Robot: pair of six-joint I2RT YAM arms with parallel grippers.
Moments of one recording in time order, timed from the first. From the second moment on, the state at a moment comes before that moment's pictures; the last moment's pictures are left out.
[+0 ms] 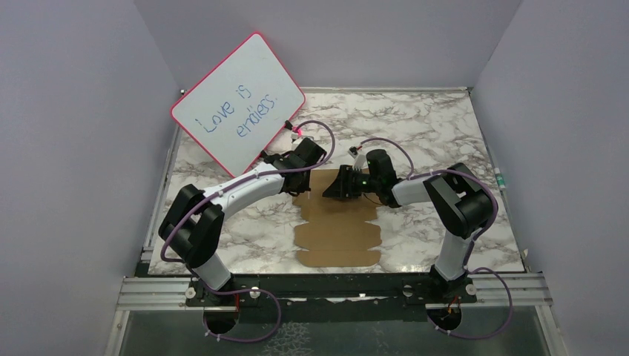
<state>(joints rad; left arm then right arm) -0.71 1.62 1.14 -0.58 -0.31 -0.51 0.51 1.85 0.75 0.53 -0.61 0.59</state>
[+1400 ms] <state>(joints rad) -0.88 1.75 1.34 -0.71 -0.37 -0.52 0.52 1.84 0.71 0.60 -0.56 0.64</state>
